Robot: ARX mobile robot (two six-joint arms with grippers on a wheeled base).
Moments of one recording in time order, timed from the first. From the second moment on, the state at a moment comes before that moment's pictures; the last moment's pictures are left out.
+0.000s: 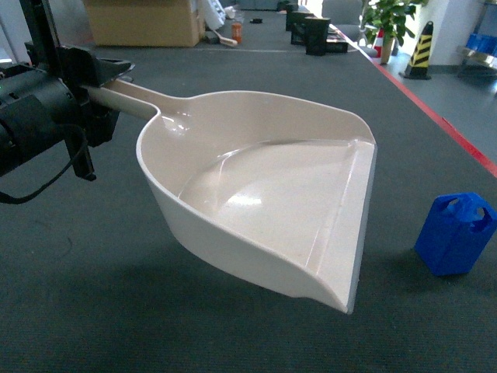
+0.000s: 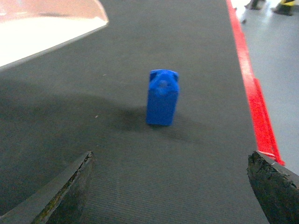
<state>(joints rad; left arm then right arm) -0.13 1.96 0.80 1.28 0.19 -1.43 -0.04 0.25 0.11 -0.14 -0.17 -0.13</state>
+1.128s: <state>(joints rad) -0.13 1.96 0.80 1.28 0.19 -1.43 0.10 1.79 0.93 0.06 0.06 0.10</state>
